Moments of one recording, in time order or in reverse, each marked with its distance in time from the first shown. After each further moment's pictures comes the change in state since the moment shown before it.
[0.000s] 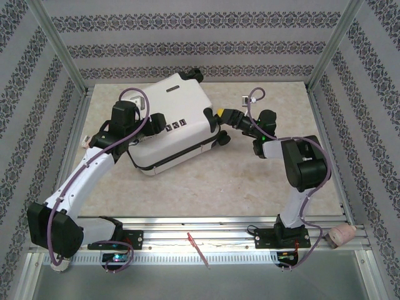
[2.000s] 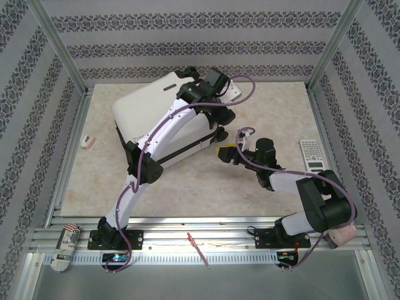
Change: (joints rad) left arm -0.383 1.159 1.595 -0.745 -0.035 0.742; right arm 0.164 -0.449 -0.452 -0.407 0.214 -0.423
